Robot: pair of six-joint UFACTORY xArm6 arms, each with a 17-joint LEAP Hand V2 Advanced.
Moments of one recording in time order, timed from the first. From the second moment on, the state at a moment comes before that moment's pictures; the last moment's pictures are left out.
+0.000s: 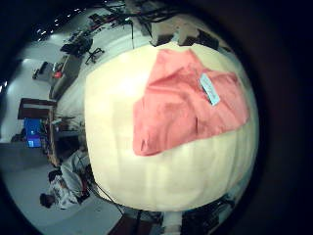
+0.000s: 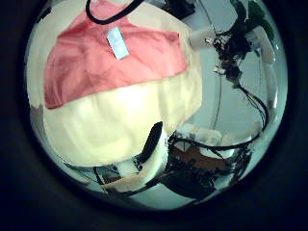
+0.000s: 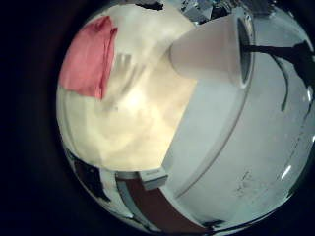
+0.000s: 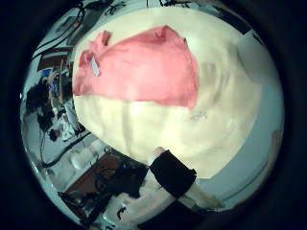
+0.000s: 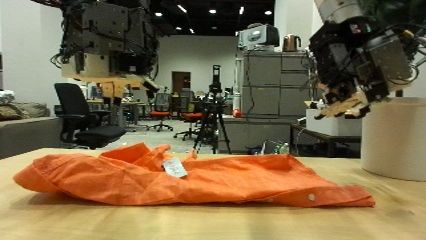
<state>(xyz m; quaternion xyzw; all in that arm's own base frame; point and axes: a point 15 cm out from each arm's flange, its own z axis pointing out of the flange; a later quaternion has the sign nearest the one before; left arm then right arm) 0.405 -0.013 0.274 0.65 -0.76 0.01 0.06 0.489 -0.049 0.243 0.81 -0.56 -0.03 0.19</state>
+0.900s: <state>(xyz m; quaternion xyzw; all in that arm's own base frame) 0.391 -0.016 0.263 0.65 -0.76 -0.01 0.08 0.494 -0.053 0.123 0.81 -0.51 -0.05 0.29</state>
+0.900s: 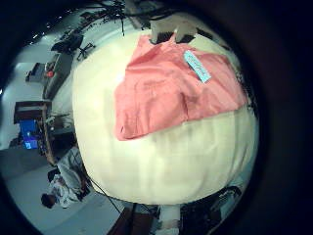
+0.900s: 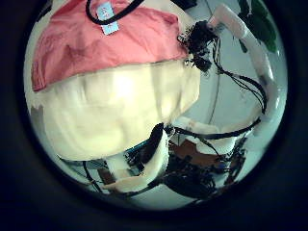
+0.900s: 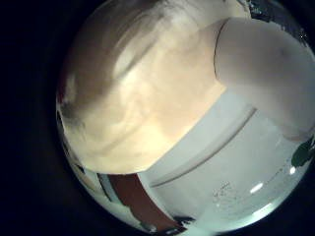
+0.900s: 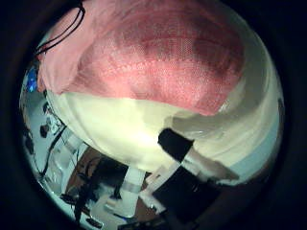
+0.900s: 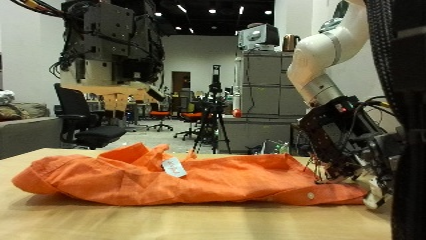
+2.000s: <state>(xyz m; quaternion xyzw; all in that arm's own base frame) 0.386 0.019 0.251 0.67 -0.74 -0.03 0.08 0.441 -0.083 0.288 0.83 -0.52 0.08 0.18</state>
